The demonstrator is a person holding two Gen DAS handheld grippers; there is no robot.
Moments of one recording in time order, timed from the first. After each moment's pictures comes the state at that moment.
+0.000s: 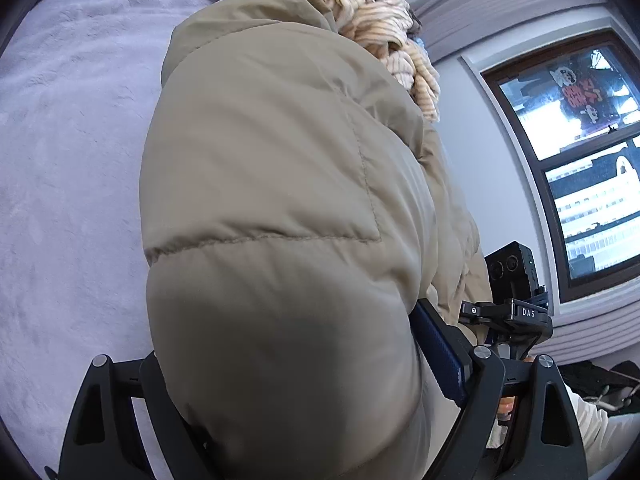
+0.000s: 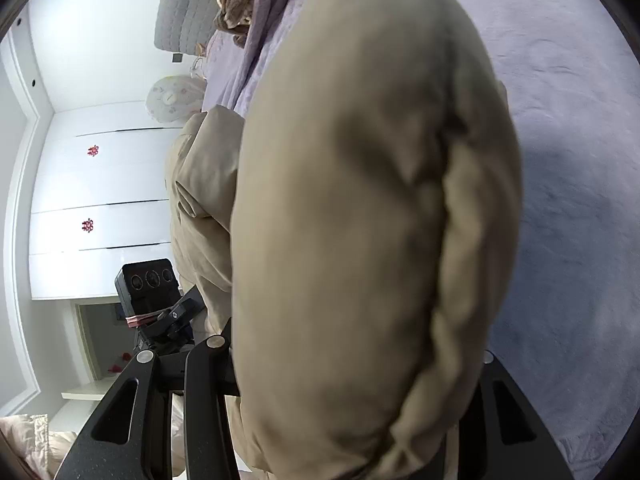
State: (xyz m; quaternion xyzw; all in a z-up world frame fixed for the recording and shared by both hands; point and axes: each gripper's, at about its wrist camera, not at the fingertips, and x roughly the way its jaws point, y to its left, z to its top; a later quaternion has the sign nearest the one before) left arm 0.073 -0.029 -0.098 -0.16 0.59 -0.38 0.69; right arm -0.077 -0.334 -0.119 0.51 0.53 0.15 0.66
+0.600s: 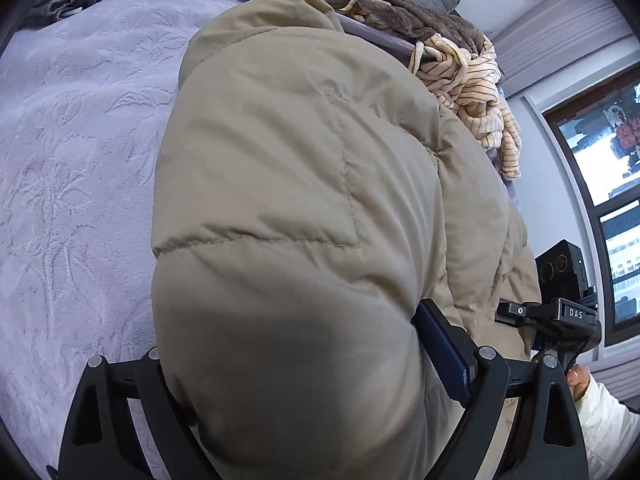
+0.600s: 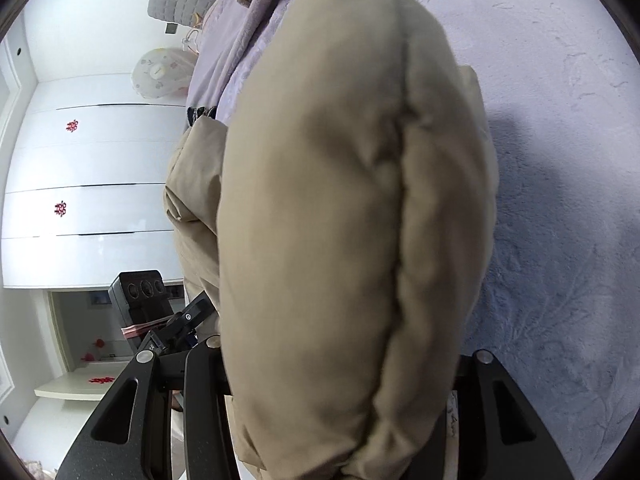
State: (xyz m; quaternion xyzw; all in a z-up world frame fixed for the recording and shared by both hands) left arm 0.167 0.058 -0.171 -0.15 0.58 -0.29 0.75; right arm 0.027 -0.305 -0.195 0.46 0.57 0.14 0.66
